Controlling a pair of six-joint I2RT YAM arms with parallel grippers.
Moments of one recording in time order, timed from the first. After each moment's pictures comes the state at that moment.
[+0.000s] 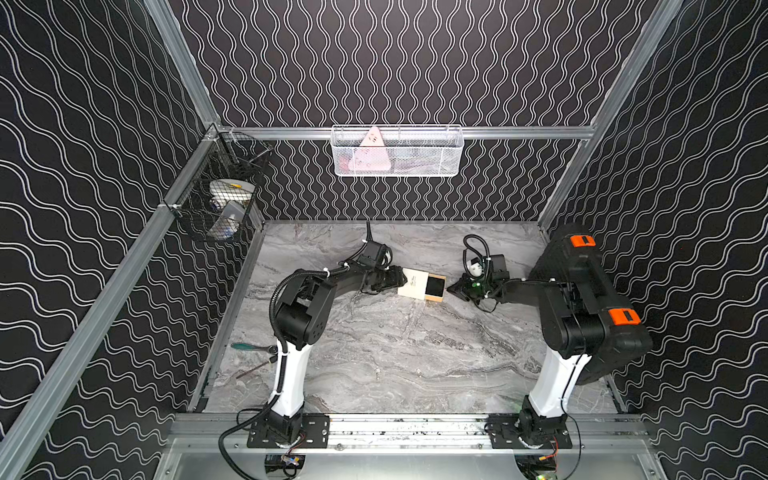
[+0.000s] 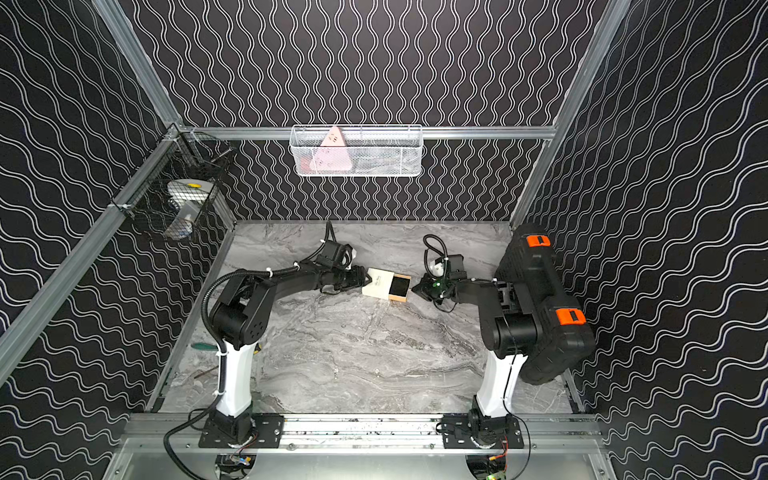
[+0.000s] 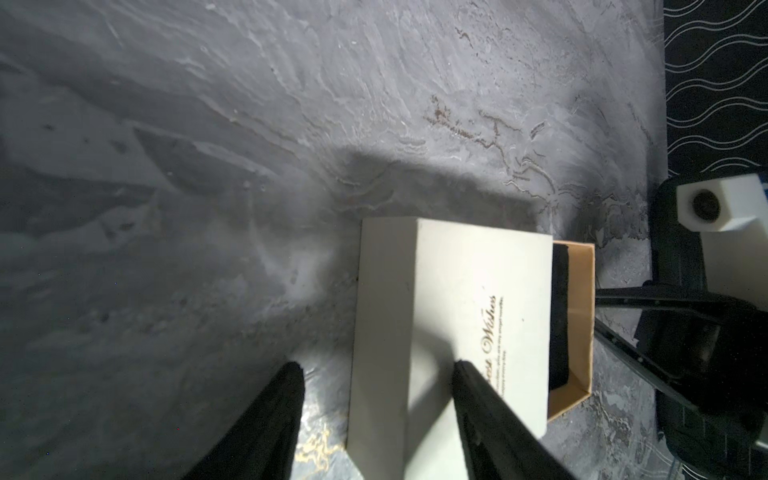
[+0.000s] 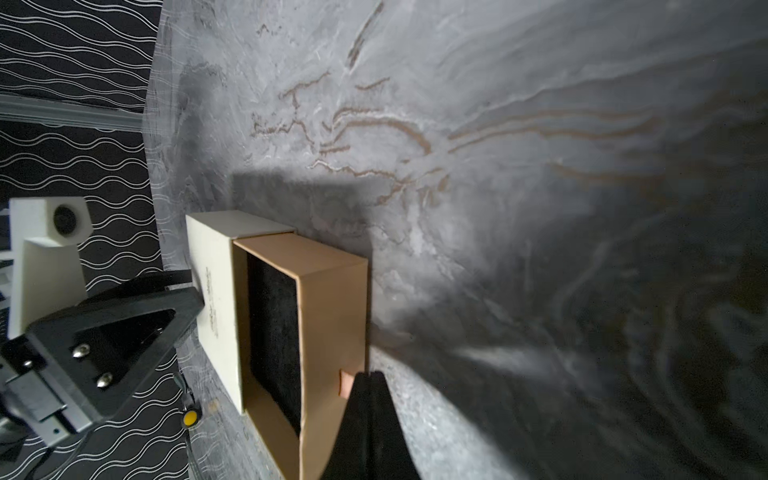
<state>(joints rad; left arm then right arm) -0.38 2.12 1.41 -0.18 0.34 -0.58 0.13 1.92 1.00 -0.01 -0.58 0.61</state>
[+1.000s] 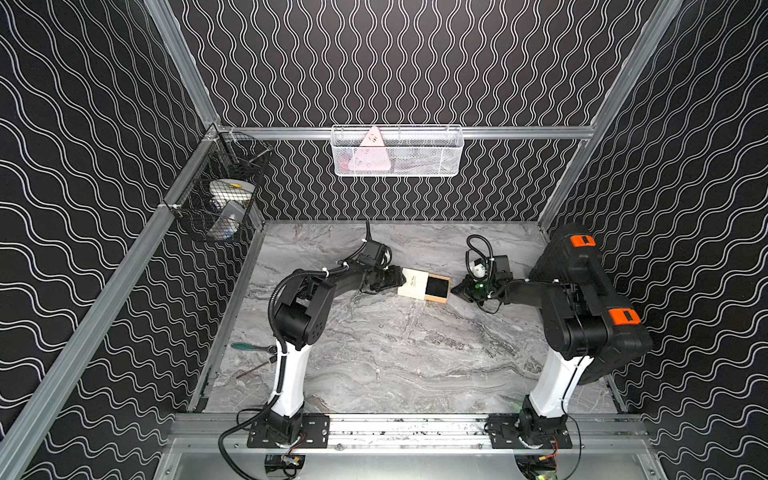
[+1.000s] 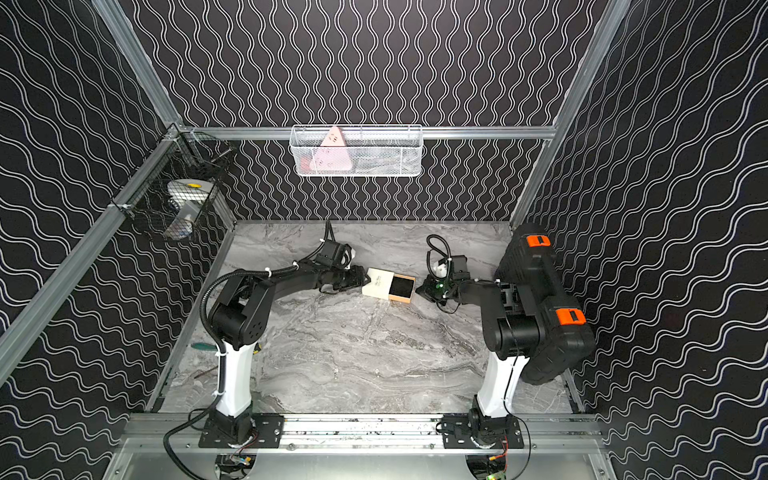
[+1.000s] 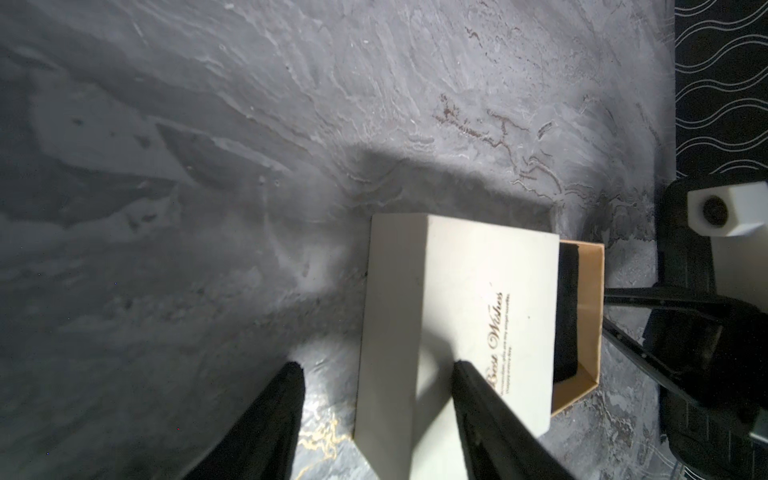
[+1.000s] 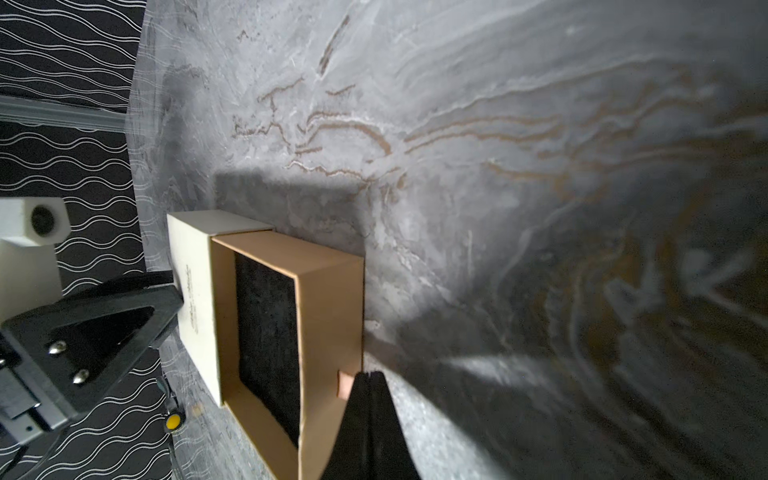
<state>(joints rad) -0.38 2.12 1.41 -0.21 0.33 -0.57 0.11 1.91 0.99 -0.03 -0.56 0.57</state>
